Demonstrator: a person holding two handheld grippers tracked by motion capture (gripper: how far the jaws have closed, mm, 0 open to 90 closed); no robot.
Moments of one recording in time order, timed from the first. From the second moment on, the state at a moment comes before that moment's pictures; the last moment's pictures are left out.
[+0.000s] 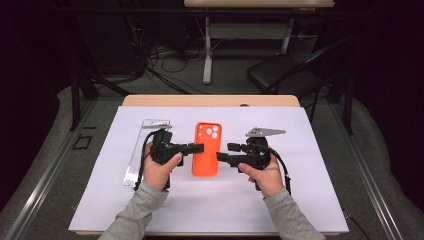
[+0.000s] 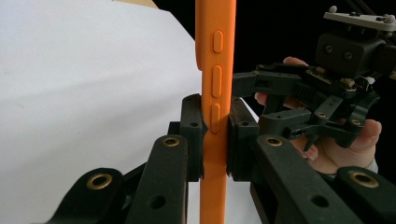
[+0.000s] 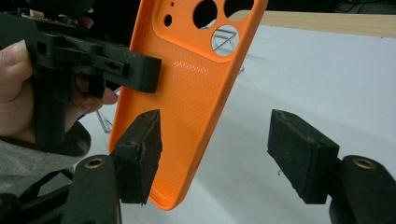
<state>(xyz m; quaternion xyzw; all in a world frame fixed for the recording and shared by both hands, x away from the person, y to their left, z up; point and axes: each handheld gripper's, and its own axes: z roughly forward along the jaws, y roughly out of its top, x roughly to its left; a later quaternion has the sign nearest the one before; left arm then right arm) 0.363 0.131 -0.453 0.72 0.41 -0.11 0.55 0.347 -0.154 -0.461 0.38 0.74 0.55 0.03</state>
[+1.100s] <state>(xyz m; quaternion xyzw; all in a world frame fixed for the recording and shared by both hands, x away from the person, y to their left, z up) 0.357 0.121 -0.456 0.72 0.39 -0.12 0.55 0.349 -0.157 -0.468 0.39 0.73 0.56 -0.01</state>
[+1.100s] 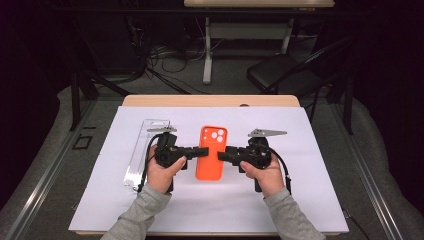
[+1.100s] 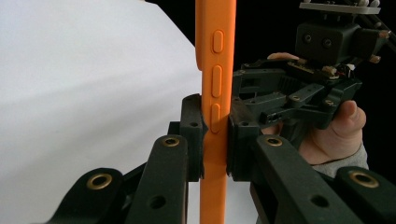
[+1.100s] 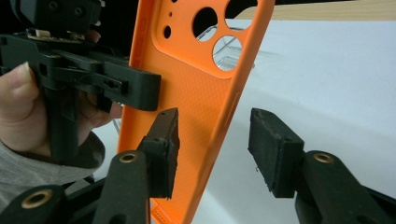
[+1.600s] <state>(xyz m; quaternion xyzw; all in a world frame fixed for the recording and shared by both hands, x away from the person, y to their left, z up) 0.354 0.115 -0.458 0.73 0.39 -0.12 0.55 0.350 -0.164 -0.469 0.42 0.71 0.57 -0.04</state>
